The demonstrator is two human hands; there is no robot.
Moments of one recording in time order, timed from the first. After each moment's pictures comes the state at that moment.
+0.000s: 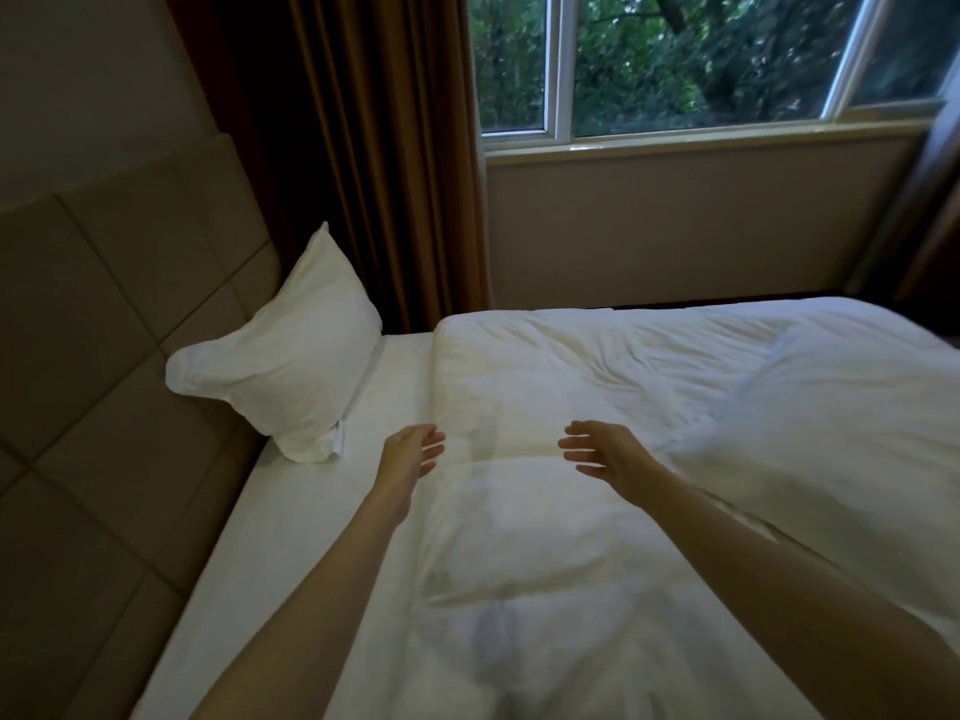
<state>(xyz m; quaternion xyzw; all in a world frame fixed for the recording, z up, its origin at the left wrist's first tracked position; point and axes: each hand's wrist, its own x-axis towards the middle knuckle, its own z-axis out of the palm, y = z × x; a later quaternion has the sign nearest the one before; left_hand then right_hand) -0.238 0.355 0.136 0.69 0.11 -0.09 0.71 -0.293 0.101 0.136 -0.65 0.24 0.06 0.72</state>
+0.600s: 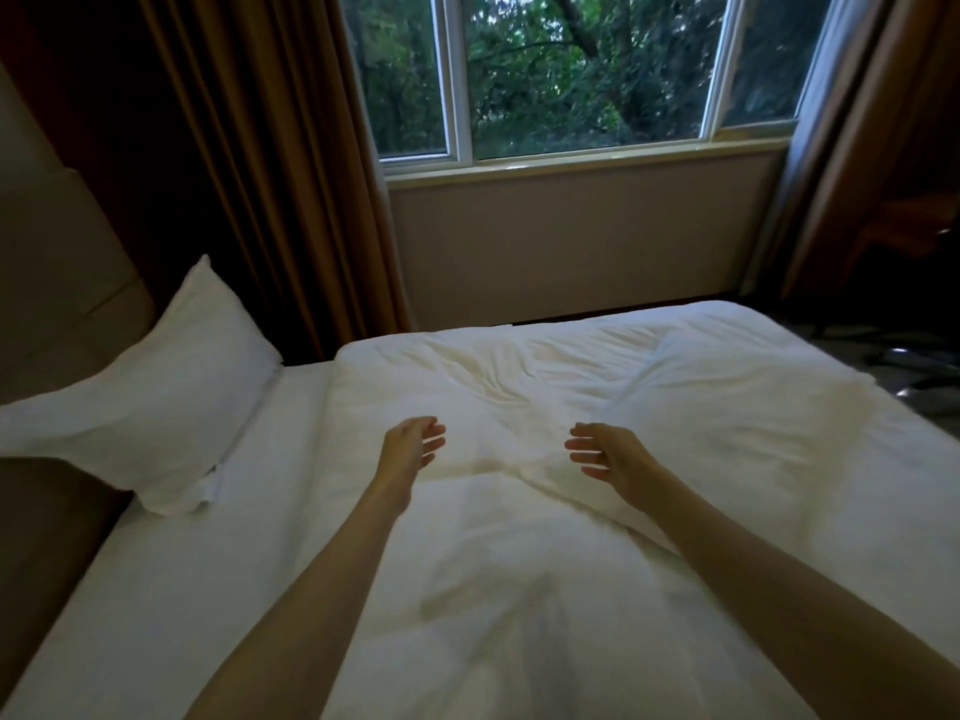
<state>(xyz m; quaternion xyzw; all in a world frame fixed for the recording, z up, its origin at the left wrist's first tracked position) -0.267 0.115 0.156 0.71 0.05 -0.11 0.70 -0.357 -0.130 0.140 -0.64 0.27 0.00 0.72</state>
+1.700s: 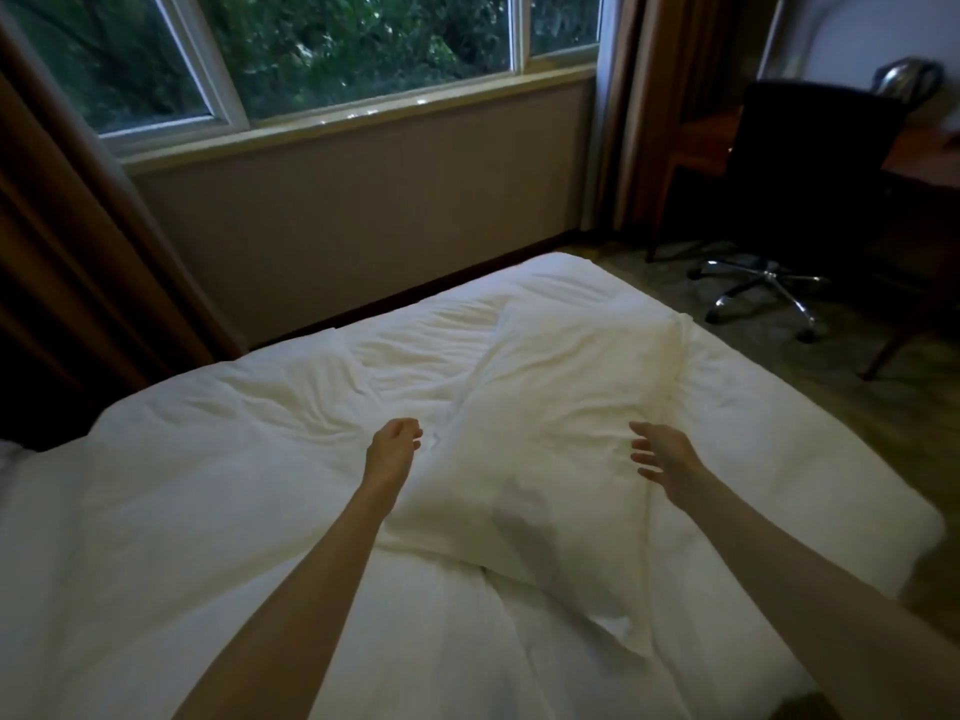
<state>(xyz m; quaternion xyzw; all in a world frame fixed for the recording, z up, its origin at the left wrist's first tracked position) -0.203 -0.214 0.101 0.79 -0.07 -0.23 0.57 -0.413 -0.470 0.084 -0.52 0.51 -0.16 0.67</state>
